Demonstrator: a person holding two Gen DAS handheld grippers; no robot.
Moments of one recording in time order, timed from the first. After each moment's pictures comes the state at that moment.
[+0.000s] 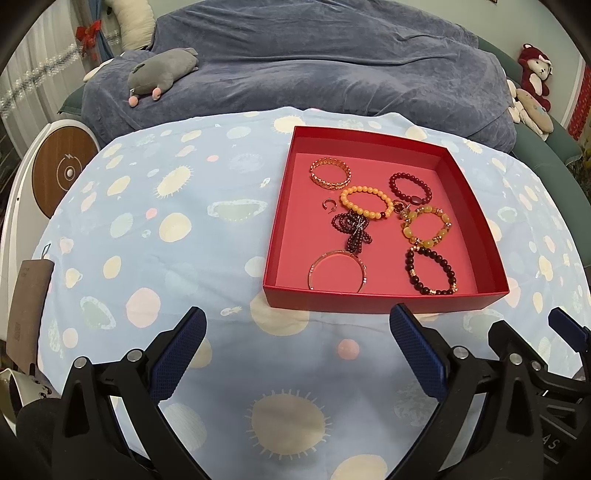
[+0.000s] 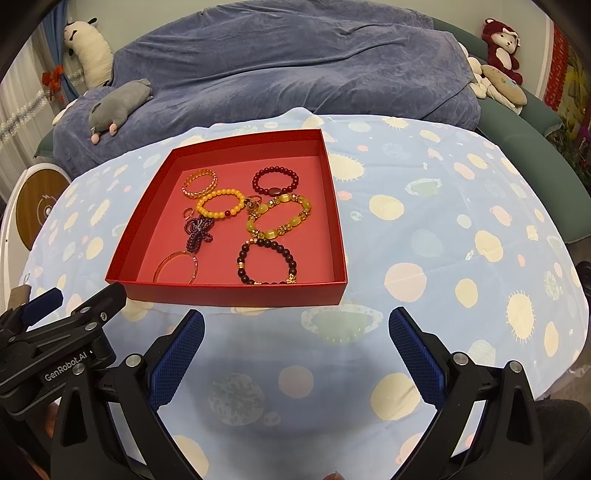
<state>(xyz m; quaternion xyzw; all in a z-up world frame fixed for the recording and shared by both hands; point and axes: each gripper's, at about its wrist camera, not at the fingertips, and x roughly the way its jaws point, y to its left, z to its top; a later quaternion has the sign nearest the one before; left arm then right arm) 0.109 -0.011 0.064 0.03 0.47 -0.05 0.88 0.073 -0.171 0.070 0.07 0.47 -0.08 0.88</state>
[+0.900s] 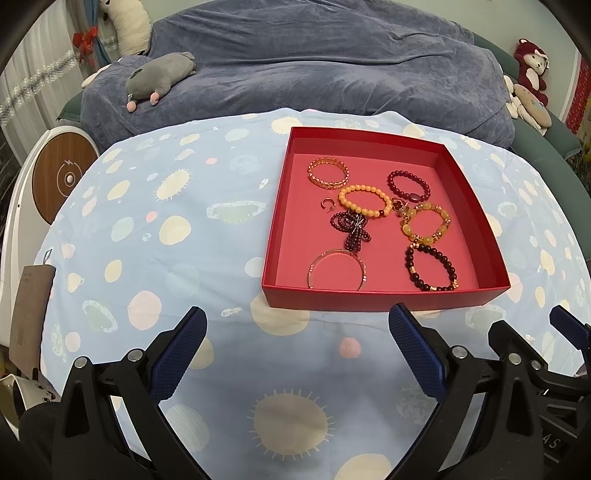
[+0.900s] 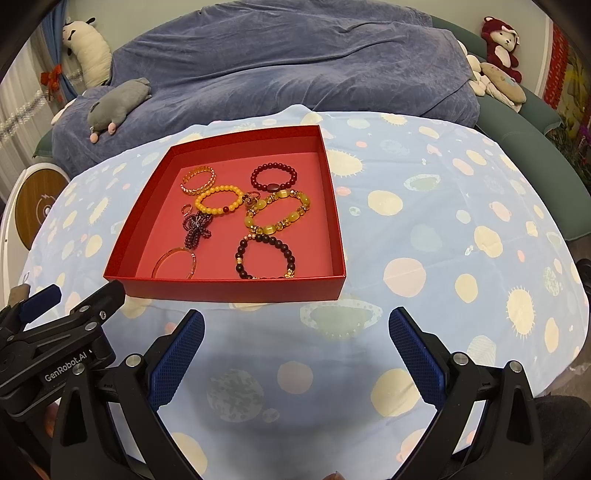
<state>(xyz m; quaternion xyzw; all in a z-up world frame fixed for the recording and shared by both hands) 0.108 -0.010 0.063 0.04 0.47 -0.05 0.88 0.068 -0.171 0.067 0.07 0.47 -0.09 0.88</state>
